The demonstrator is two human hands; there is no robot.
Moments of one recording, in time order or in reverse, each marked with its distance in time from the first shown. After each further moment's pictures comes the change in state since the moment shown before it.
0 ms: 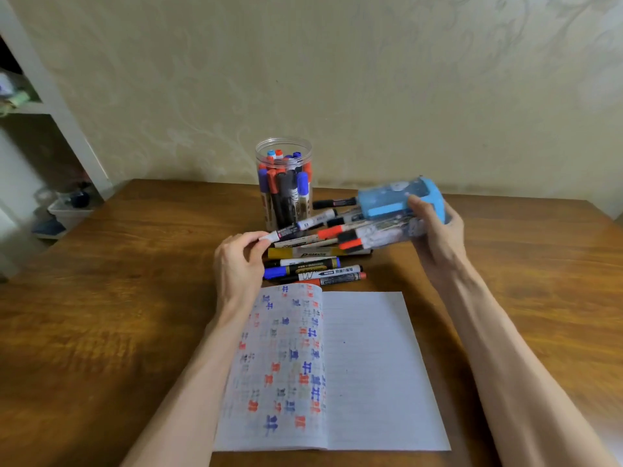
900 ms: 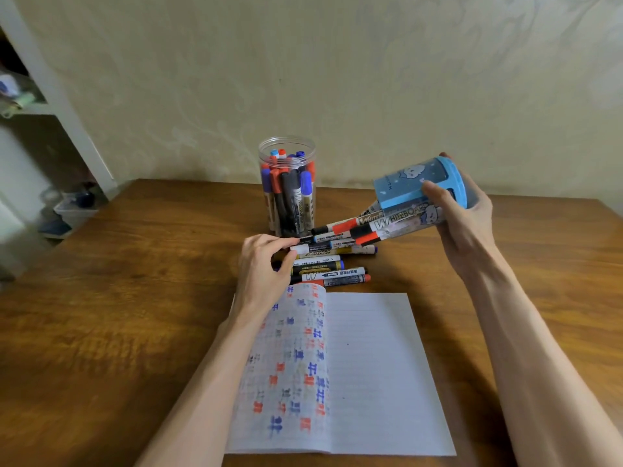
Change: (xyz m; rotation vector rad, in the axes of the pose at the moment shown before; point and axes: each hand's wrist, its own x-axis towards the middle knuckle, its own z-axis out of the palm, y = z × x) left_hand -0.002 -0.005 0.018 0.164 -0.160 0.169; right_hand 0.011 -0.031 -0.008 -0.232 -0.041 -0.127
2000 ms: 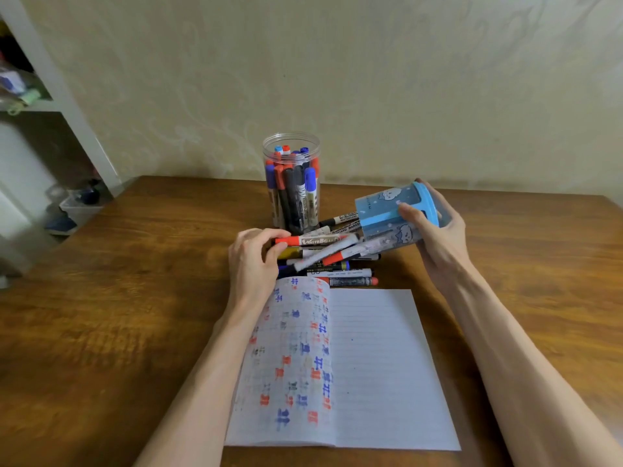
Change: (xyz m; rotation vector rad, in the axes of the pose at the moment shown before) left_hand -0.001 0.009 -0.024 -0.038 0.076 -0.049; right_hand -0.017 0.034 0.018 0.069 -0.035 0.121
